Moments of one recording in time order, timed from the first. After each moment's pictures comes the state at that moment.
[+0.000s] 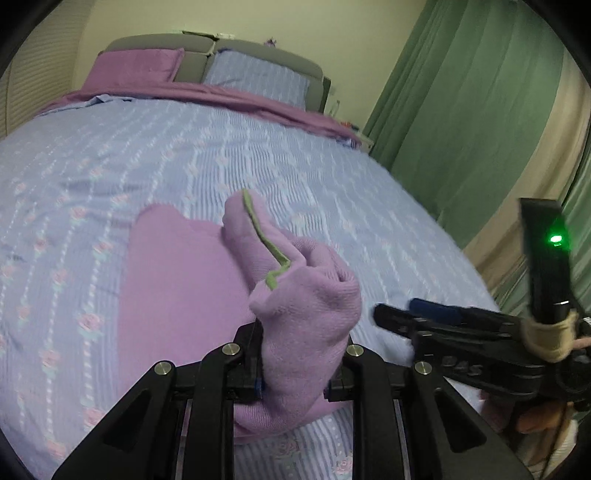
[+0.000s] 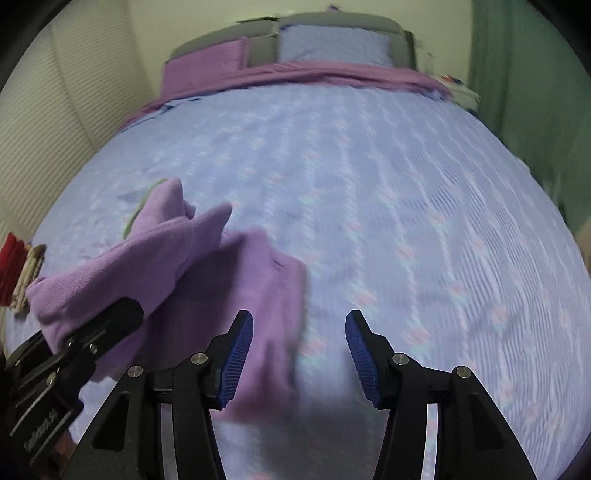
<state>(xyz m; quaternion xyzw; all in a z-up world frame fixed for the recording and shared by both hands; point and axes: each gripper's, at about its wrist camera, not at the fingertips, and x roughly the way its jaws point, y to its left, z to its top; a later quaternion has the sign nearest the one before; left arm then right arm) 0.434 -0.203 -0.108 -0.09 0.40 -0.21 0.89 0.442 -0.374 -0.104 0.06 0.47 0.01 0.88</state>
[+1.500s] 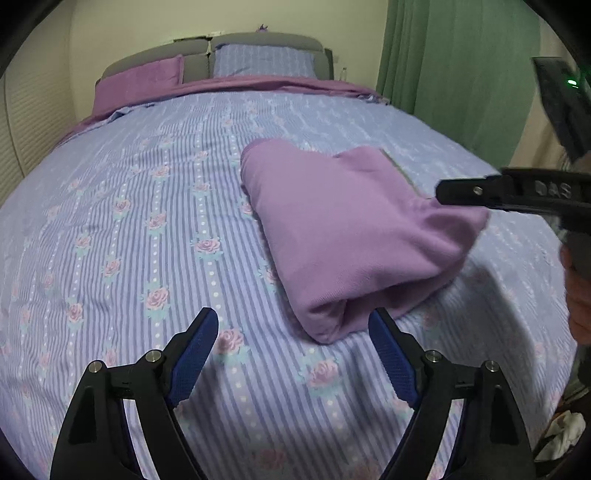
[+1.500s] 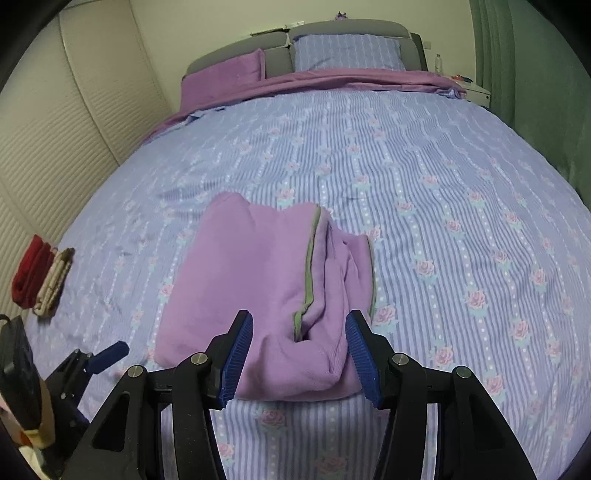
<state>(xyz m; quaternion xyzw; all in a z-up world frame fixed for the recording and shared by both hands) 0.393 -0.121 -0.158 0.04 0.42 -0.17 0.89 0.413 -0.310 -0.109 0.08 0.44 0.06 0.89</state>
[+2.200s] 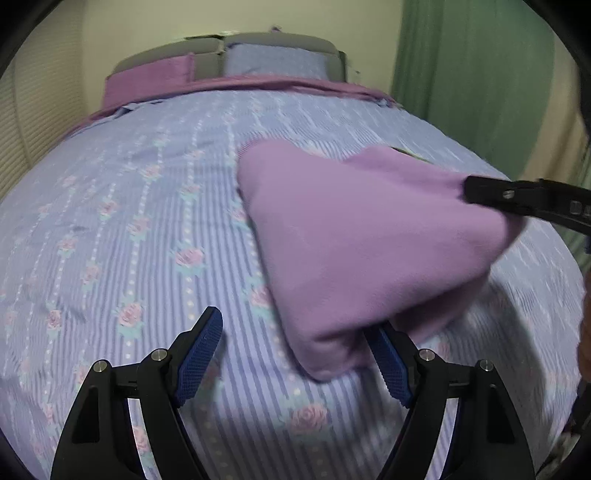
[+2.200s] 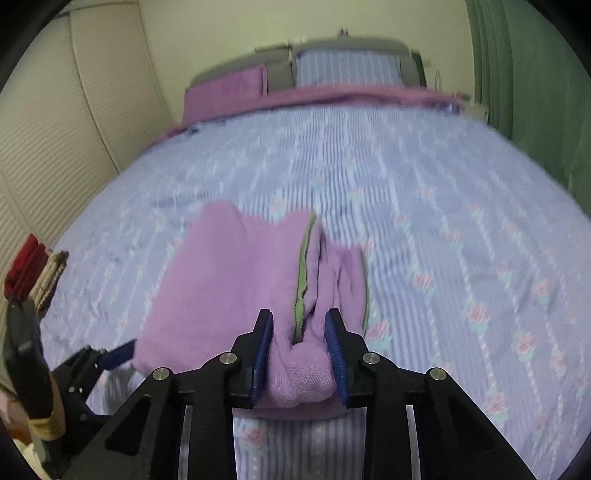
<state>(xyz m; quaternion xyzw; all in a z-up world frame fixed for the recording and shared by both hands) 0.411 -0.137 -0.170 0.03 0.40 -0.14 0.90 0.406 -0.315 -0.106 0.06 0.38 0.05 0.92</state>
